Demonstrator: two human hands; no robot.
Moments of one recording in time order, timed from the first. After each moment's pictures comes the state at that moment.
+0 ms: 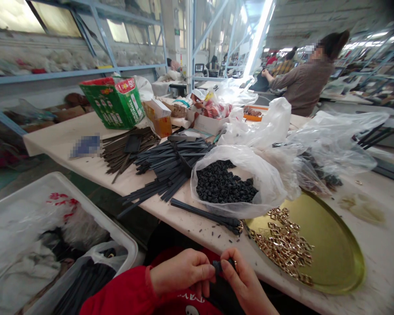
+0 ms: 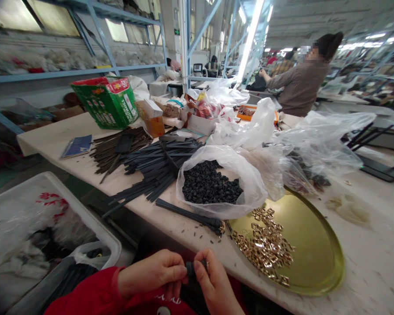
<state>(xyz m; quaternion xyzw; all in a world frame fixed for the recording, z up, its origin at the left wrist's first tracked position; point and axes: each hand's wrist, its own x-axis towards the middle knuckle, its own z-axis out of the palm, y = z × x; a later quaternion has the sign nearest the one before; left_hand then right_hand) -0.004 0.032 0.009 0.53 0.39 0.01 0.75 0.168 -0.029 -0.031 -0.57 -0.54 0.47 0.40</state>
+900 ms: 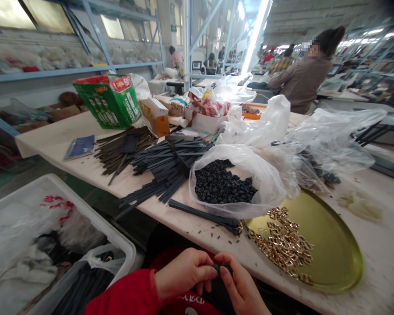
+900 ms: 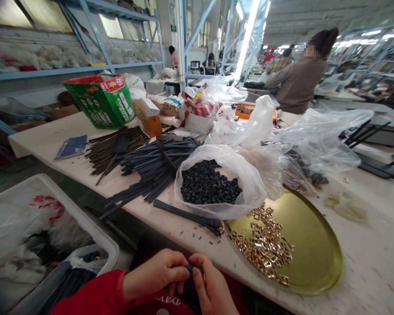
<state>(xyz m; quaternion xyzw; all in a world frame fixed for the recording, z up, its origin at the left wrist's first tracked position) 0.004 0.032 -0.002 0.55 0.42 0.04 0.72 0.166 -0.033 -0.044 -0.54 -0.62 0.44 0.36</state>
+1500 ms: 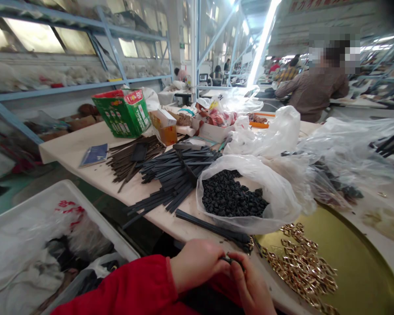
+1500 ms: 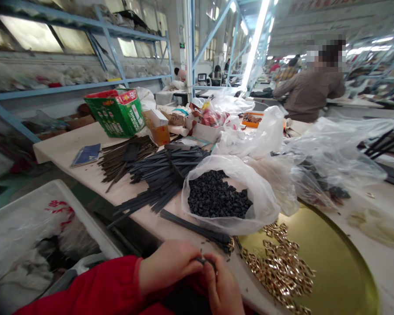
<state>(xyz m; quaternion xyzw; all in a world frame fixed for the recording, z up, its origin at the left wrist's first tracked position) 0.009 0.078 0.014 0.90 0.37 0.02 0.22 0.170 -0.003 -0.055 -0.61 -0.63 0.24 0.42</state>
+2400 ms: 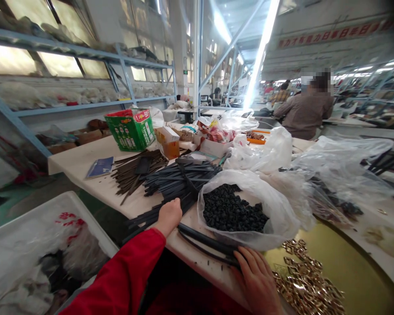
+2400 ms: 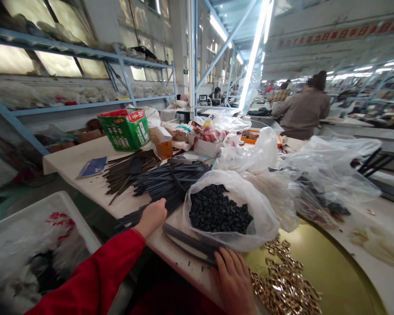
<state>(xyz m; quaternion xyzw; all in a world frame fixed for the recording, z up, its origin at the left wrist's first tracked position) -0.054 0.195 -0.005 0.71 0.66 0.18 0.19 0.208 0.040 -0.092 -0.54 -0.77 -0.20 0.26</state>
